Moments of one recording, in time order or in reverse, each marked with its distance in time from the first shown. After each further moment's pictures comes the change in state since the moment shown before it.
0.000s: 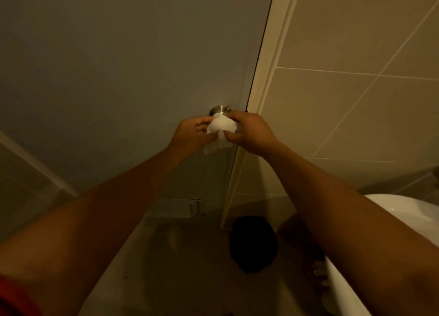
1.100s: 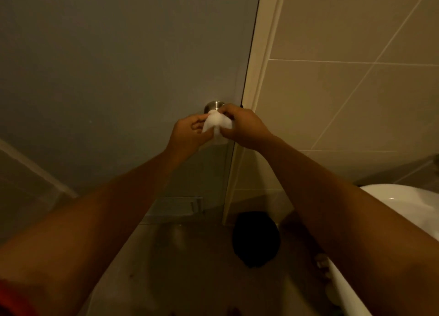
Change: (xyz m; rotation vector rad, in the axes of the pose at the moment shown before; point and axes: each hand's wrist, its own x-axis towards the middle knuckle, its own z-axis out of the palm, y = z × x) left_hand 0.004 -0.012 0.011 0.109 0.071 0.063; right_hand 0.001 0.001 0.003 0.132 -0.023 0.001
